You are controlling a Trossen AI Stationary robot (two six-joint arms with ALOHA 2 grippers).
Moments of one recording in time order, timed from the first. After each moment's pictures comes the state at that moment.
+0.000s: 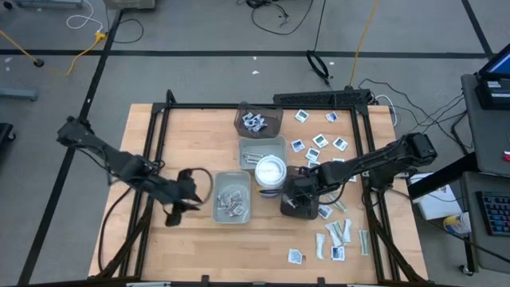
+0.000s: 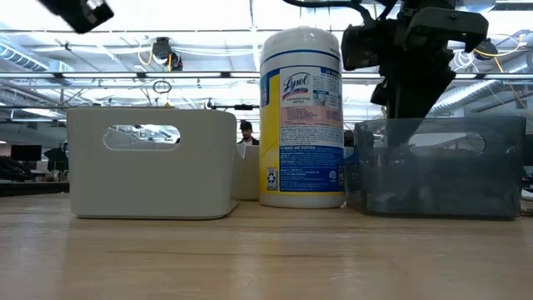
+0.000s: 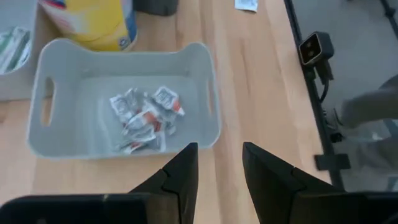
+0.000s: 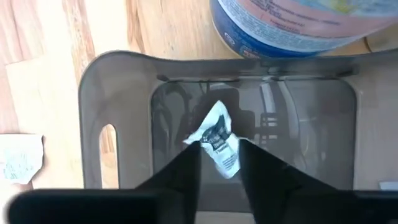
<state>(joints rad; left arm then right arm) -0.52 1.06 0.94 -0.73 -0.12 -0.45 0.23 1.56 1.05 -0.73 0.00 0.43</state>
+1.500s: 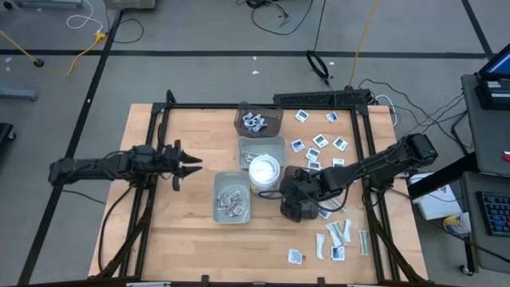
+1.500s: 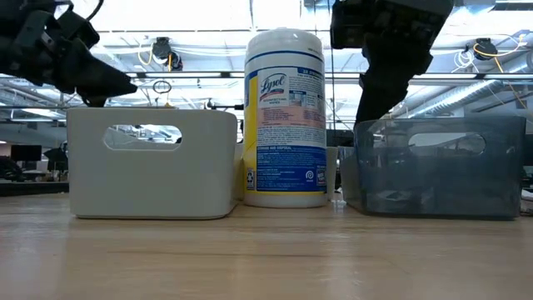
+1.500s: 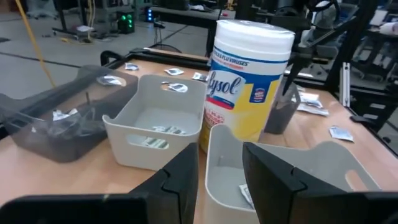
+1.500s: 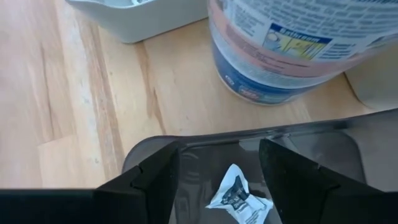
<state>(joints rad) 0.07 0.21 0.14 -0.09 -0.01 -0.13 0.29 1.56 1.05 -0.55 0.15 0.56</state>
